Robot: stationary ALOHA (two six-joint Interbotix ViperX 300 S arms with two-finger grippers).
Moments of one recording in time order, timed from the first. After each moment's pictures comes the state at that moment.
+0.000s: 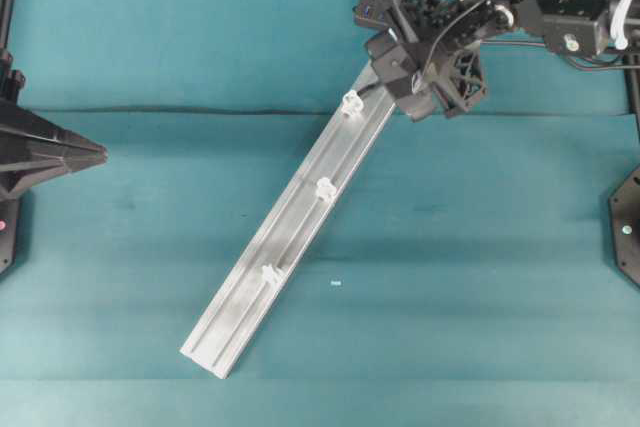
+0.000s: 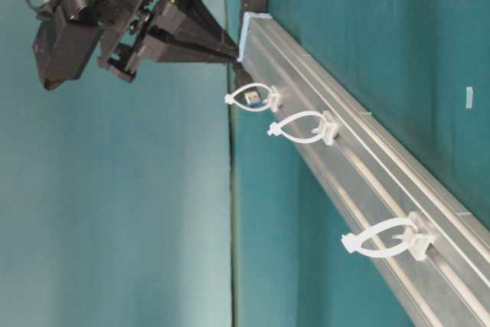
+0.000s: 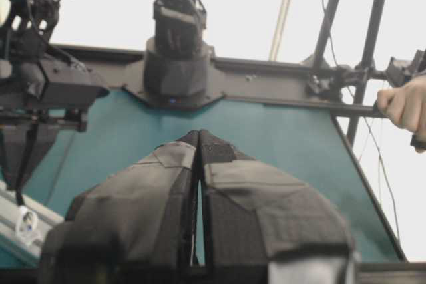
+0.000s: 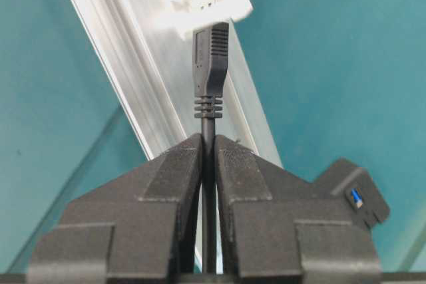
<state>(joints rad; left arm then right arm) -0.03 -0.98 1.00 0.02 -0.10 -0.10 -0.52 0.08 0.52 0.28 0.52 -1.41</state>
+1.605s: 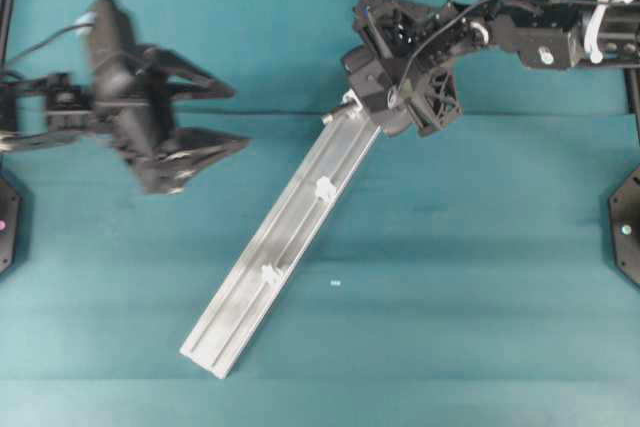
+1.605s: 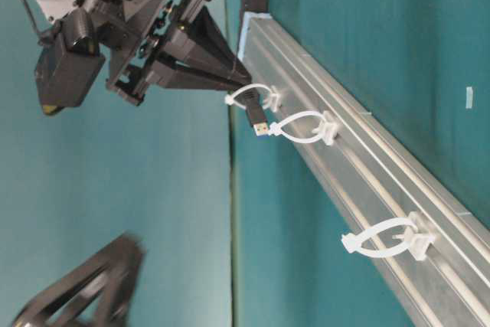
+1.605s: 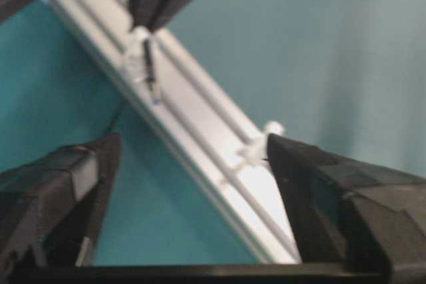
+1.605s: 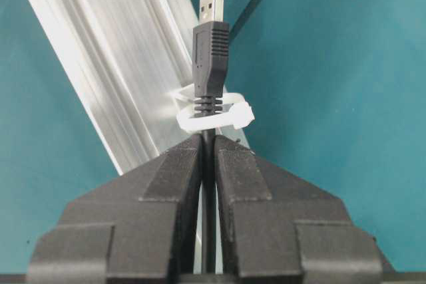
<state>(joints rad) 0.24 -0.27 0.87 0.02 -0.22 -0.21 -0.46 0.13 0.49 0.37 0.48 -1.41</state>
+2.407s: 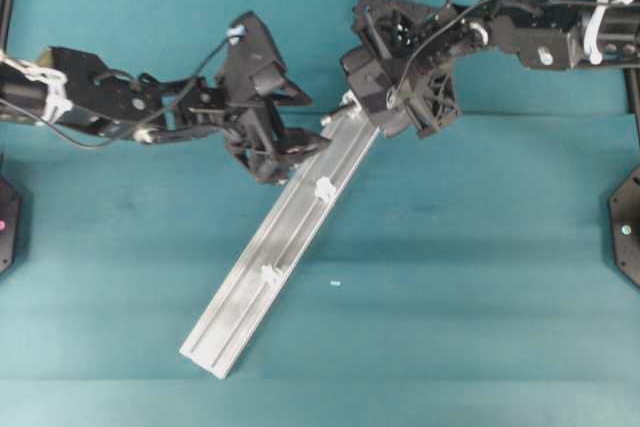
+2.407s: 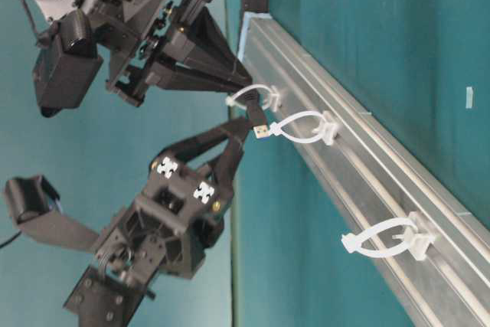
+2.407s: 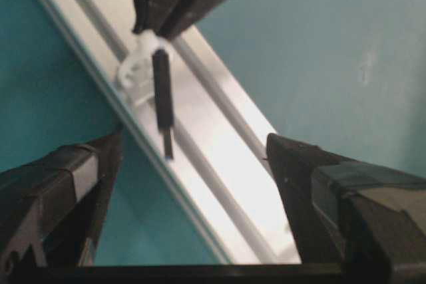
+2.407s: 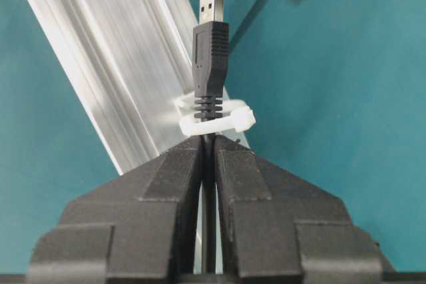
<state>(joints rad) 0.25 0.16 0.62 0.02 -0.28 -0.23 -0.46 0.13 0.49 0.39 0.47 -1.41</state>
